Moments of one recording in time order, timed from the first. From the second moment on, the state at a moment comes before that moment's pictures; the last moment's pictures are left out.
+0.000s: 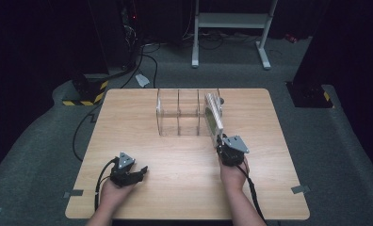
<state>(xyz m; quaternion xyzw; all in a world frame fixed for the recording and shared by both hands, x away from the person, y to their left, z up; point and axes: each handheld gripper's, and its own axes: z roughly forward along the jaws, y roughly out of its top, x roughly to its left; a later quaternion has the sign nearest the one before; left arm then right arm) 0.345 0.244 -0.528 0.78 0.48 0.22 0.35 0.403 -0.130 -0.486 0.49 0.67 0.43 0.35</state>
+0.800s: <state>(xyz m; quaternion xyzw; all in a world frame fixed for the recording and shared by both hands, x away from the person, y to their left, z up) 0.345 0.244 -0.528 0.78 0.47 0.22 0.35 0.410 -0.120 -0.484 0.51 0.65 0.44 0.35</state>
